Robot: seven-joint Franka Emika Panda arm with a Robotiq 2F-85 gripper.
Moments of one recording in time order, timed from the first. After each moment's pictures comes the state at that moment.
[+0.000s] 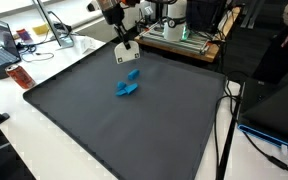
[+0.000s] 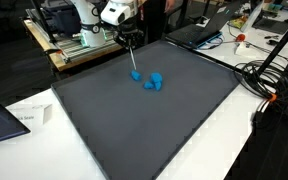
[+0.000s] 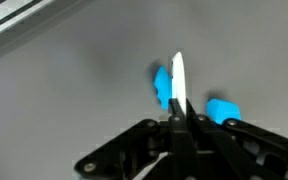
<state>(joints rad) -0.08 0.05 -0.06 -2.33 0.19 2.21 0.25</state>
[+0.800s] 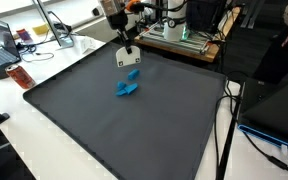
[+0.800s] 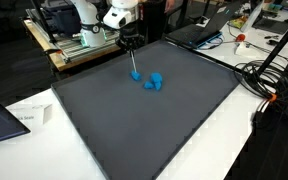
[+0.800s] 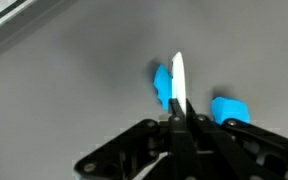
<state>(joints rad) -0.06 0.06 -0.05 -2.39 0.18 2.33 0.32</state>
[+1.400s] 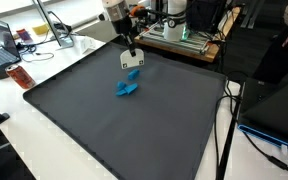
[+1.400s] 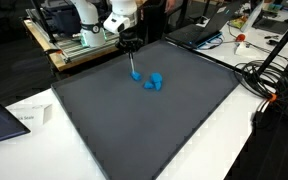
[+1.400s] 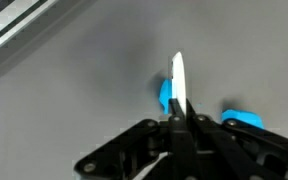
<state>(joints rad) -0.05 0.08 -0.05 -2.44 0.20 2.38 0.37</state>
